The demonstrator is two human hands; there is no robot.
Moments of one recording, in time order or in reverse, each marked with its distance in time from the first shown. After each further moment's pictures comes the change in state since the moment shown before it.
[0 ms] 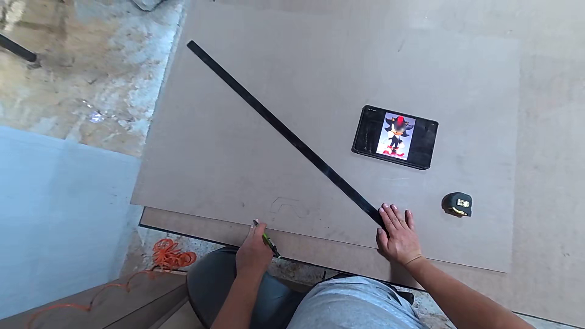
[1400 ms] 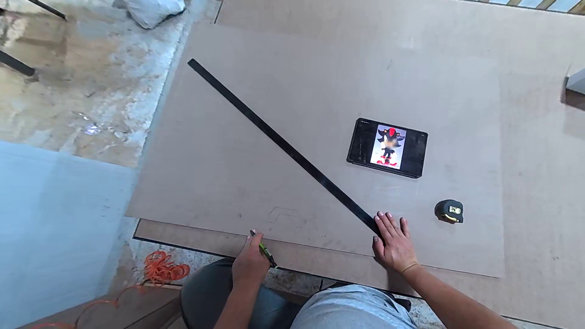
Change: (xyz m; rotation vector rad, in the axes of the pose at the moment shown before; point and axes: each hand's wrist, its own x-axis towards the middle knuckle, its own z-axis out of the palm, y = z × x) left_hand -0.001 -0.003 0.000 -0.010 0.022 0.017; right_hand -0.001 -0.001 0.002 -0.003 0.036 0.005
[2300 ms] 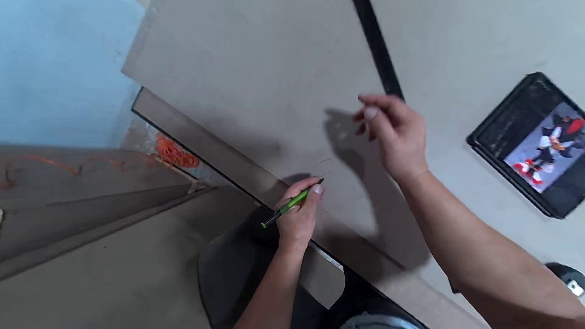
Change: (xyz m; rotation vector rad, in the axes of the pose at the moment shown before) left_hand 0.021 0.039 0.041 -1.342 0.416 -0.112; right_hand 0.300 -0.201 -0.014 1.222 -0.197 -0.228
